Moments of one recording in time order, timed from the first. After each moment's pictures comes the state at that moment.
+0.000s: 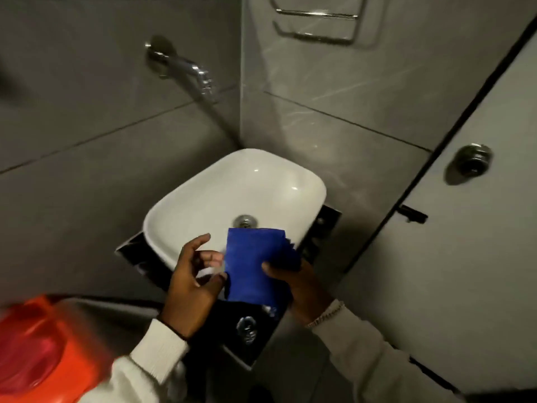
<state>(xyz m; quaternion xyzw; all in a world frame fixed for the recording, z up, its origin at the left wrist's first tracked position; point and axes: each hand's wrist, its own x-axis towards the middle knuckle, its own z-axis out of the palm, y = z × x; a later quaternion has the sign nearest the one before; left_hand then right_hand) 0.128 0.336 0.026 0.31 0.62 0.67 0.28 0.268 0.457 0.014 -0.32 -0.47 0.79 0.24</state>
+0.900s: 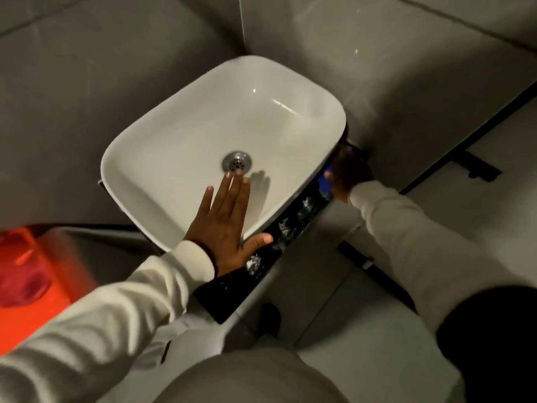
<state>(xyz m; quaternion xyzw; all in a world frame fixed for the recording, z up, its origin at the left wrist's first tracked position) 0.157 0.445 -0.028 0.57 0.82 0.02 0.10 0.274 0.744 -0.115 -0.38 -0.91 0.14 -0.06</state>
